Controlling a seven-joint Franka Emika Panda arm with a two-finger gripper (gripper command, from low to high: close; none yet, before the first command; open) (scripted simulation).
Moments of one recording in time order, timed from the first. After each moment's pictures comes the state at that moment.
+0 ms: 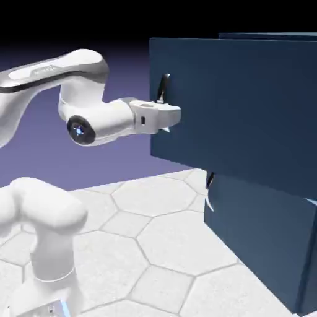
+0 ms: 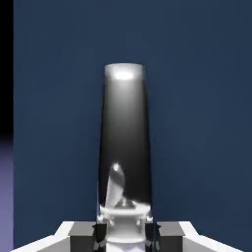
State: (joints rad) arm 0.57 -1.32 -0.18 -2.89 1.66 3.11 -1.05
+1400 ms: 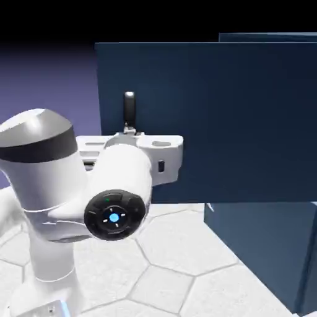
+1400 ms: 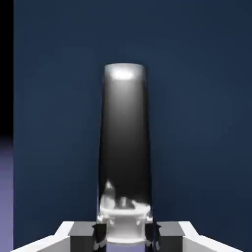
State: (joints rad) arm 0.29 -1.48 -1.11 -2.36 0.43 1.47 -0.53
